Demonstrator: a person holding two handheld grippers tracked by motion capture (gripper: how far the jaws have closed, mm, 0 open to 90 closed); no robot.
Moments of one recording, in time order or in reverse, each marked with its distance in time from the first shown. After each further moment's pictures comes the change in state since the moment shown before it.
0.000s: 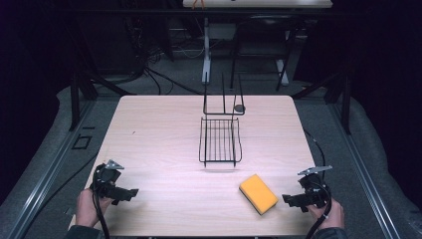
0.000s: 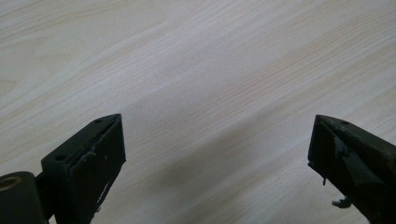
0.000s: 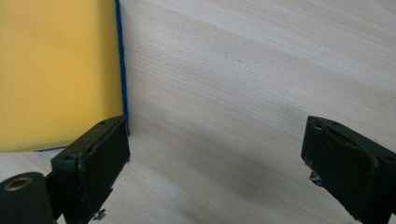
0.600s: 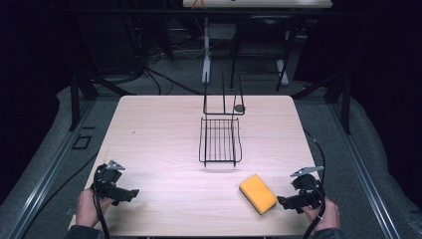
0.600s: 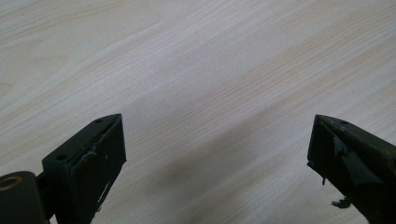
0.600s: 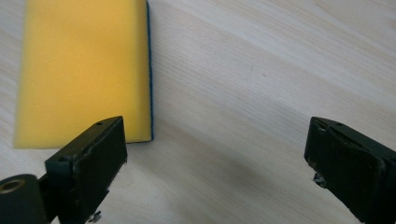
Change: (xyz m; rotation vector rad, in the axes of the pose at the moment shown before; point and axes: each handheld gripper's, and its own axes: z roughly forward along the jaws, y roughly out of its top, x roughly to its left) left arm -0.002 0.001 0.000 0.005 -0.009 0.012; right arm 0.023 0.007 -0.002 0.002 -0.015 -0.089
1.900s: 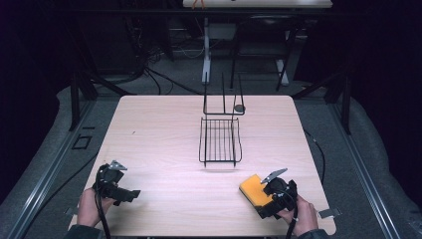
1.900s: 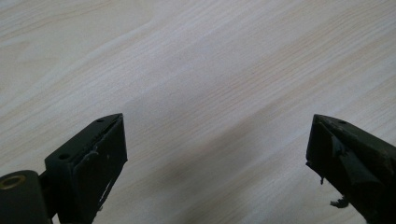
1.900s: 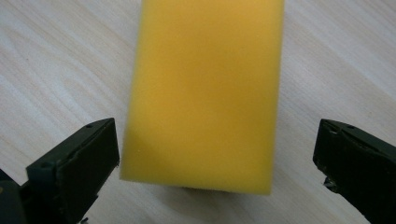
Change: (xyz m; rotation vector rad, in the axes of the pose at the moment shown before) left arm -0.002 0.002 0.003 0.017 -0.005 0.019; right arm 0.060 0.023 0.025 0.125 0.044 -0.192
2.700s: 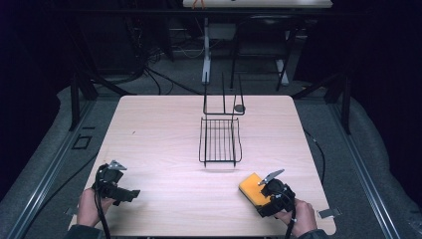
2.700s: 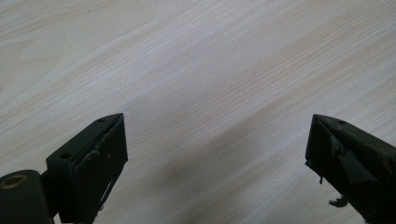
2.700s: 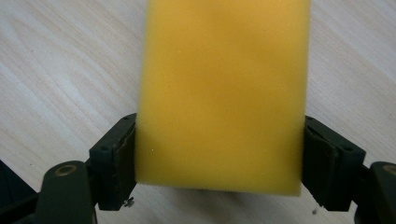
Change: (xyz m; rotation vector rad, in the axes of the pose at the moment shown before) left arm 0.001 -0.001 0.000 -0.006 0.002 -0.005; right arm 0.005 0.001 0.003 0.018 0.009 -0.009
